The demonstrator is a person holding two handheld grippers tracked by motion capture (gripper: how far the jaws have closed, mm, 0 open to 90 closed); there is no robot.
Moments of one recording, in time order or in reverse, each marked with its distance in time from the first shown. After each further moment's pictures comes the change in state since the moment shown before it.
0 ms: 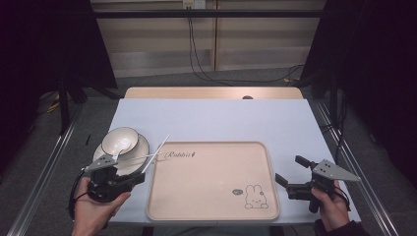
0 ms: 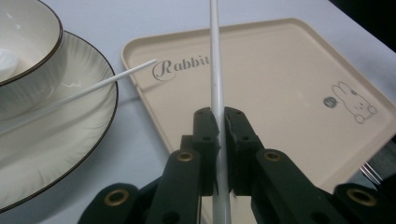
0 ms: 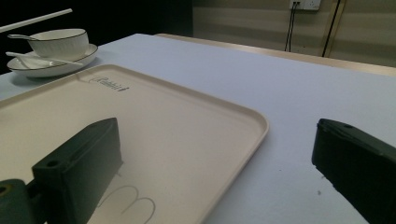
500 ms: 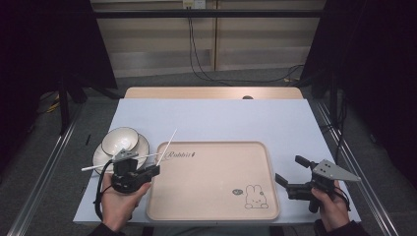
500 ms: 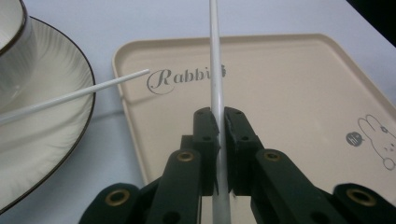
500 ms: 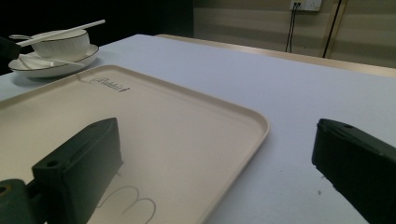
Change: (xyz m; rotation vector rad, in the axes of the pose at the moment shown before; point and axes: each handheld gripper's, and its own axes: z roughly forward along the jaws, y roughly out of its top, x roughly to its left) left arm -0.021 0.011 0.045 0.001 0.083 -0.108; right arm 0.000 0.000 0.000 -0.003 0.004 -0.008
